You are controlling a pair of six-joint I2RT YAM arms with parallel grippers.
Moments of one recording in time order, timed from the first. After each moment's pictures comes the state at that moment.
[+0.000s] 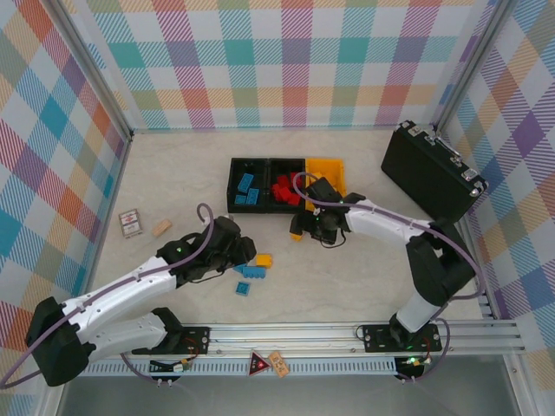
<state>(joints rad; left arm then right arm) -0.80 1.01 0.71 -0.60 -0.11 -0.98 0.65 1.67 1.09 -0.58 -0.16 0.83</state>
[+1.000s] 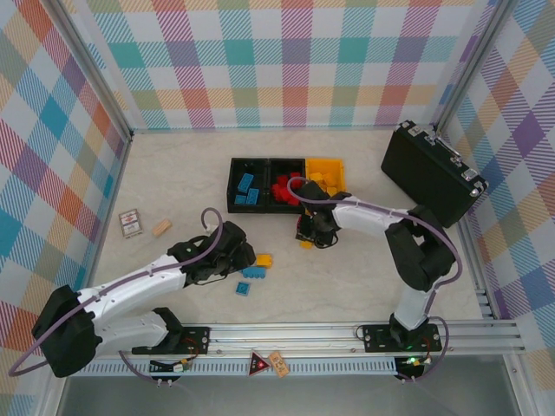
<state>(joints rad) -0.80 1.12 0.66 -0.55 -0.11 -1.03 0.67 1.76 1.11 -0.64 -0.11 0.92</state>
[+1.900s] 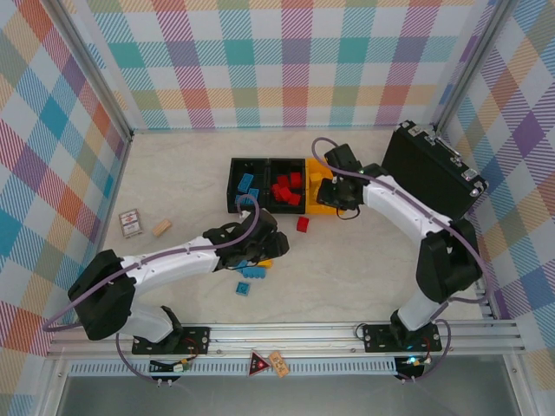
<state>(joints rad) -0.90 1.41 0.85 -0.34 -0.04 -1.02 0.47 1.66 1.34 -0.78 0.00 0.64</state>
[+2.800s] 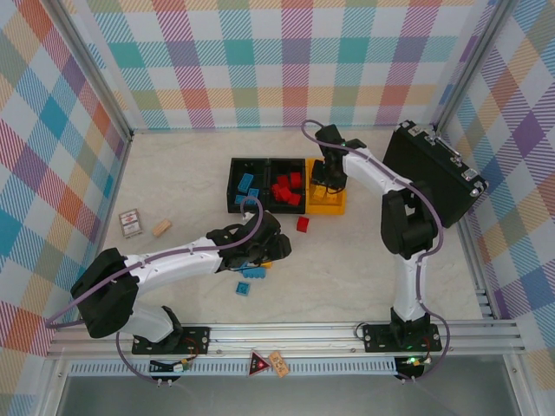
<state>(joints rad) -0.92 1.42 0.86 -0.34 -0.05 -1.03 0.40 2.08 1.74 -0.84 0.00 0.59</state>
